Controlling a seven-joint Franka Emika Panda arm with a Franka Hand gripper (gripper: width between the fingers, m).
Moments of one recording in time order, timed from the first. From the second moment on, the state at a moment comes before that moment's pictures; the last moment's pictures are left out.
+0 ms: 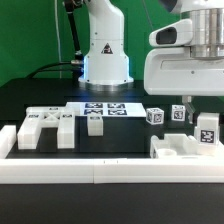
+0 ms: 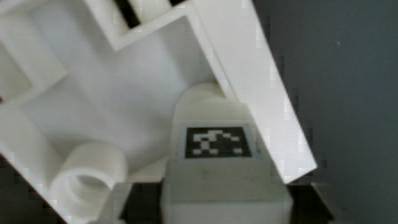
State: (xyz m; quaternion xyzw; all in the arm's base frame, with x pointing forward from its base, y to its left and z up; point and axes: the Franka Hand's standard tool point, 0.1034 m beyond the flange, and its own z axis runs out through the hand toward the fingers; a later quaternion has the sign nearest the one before) arm 0.625 0.126 0.076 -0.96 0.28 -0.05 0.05
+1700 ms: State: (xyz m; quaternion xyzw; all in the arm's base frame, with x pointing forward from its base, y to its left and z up) arm 0.628 0.130 0.078 -0.92 0.38 -0.05 0.06
